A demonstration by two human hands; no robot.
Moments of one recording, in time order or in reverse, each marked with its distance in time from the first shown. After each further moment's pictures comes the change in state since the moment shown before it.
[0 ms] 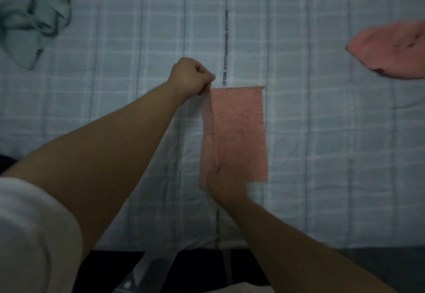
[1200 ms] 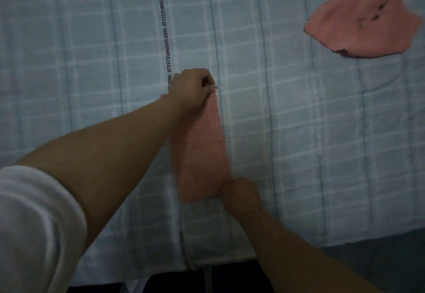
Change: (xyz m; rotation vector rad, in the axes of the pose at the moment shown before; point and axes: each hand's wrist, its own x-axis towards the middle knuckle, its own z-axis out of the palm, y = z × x) left_hand 0.050 0.031 0.146 0.533 -0.160 0.349; right_hand 0.055 0.110 -0.080 -0.082 0.057 0.283
